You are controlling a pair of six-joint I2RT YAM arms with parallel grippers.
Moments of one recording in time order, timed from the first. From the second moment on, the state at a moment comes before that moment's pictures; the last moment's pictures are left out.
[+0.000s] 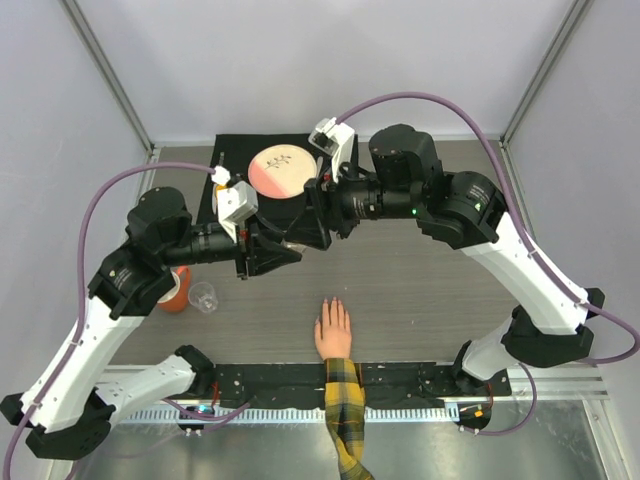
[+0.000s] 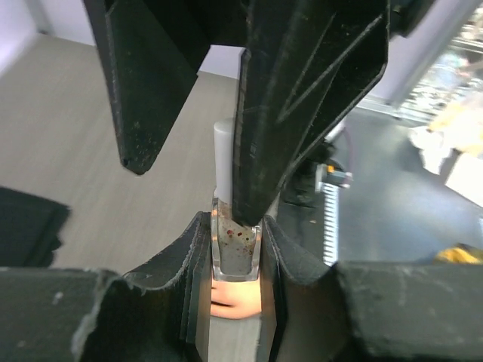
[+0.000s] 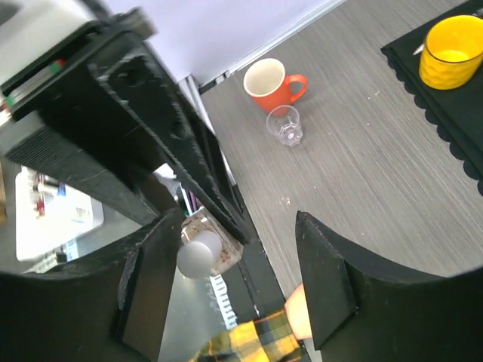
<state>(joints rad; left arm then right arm) -0.66 0.92 1.35 -0.58 0.75 -0.03 1.00 1.50 2.08 -0.94 -0.30 0.28</state>
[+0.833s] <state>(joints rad) -0.66 0.88 1.35 -0.55 0.37 0.13 1.05 1.67 2.29 -0.96 -0.05 0.45</state>
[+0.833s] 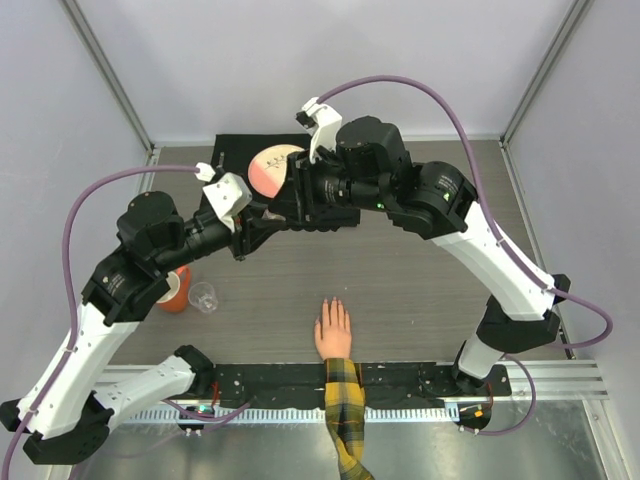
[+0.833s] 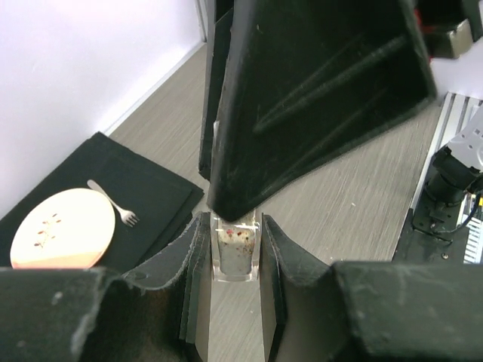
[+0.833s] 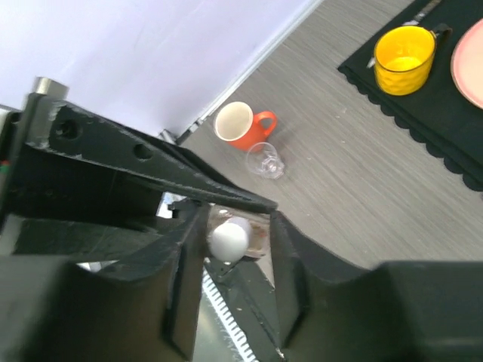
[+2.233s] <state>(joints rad) -0.66 0.95 1.37 -0.62 0.81 -0.04 0.82 1.37 1.87 -0.74 -0.64 0.33</state>
